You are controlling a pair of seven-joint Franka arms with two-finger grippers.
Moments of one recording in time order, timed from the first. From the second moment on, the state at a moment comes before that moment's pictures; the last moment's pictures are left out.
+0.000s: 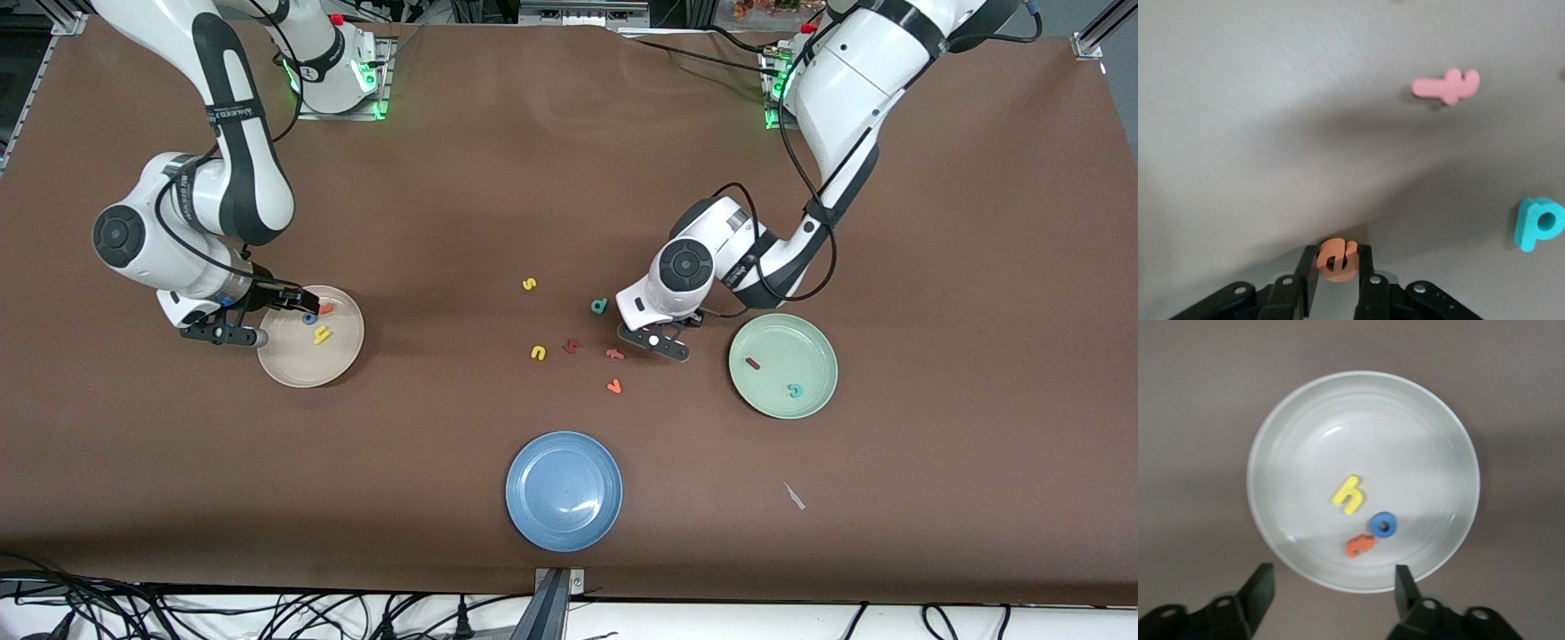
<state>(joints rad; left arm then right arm) -0.19 0.72 -0.41 -1.72 0.29 2.24 -0.37 0.65 0.35 -0.61 -2.05 0.39 2.20 -0.05</state>
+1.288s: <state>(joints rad) 0.16 0.61 -0.42 -1.72 0.29 2.07 0.12 0.24 0.34 -0.13 -1.71 0.13 1.83 0.17</state>
